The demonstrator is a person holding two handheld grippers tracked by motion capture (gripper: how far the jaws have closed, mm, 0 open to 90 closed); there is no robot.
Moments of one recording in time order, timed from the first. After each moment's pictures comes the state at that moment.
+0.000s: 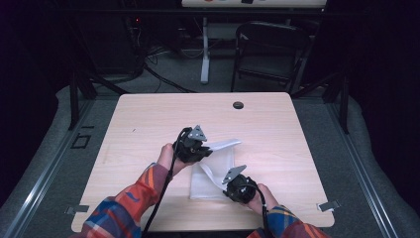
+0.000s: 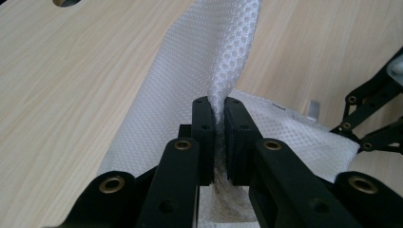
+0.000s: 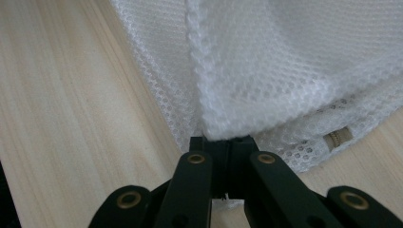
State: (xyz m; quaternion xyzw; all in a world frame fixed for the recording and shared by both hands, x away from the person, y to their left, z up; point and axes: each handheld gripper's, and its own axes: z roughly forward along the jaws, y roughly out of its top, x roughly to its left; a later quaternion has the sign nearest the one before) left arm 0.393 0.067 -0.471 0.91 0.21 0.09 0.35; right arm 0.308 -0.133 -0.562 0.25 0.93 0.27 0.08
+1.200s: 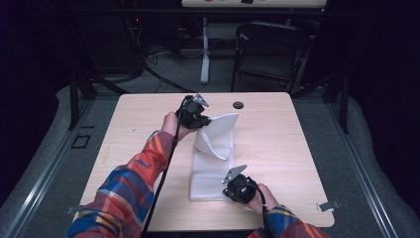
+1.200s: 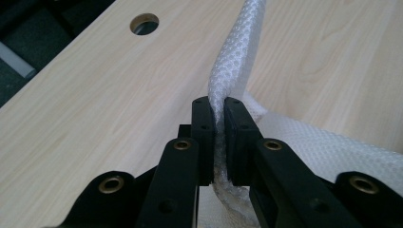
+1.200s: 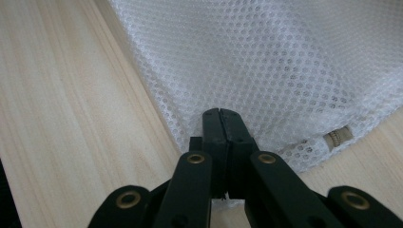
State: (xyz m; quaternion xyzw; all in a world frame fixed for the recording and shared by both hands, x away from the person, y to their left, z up) left arm 0.477 0.061 -0.434 0.90 0.25 0.13 0.33; right arm 0.309 -0.134 -0.561 0.25 0.93 0.27 0.08
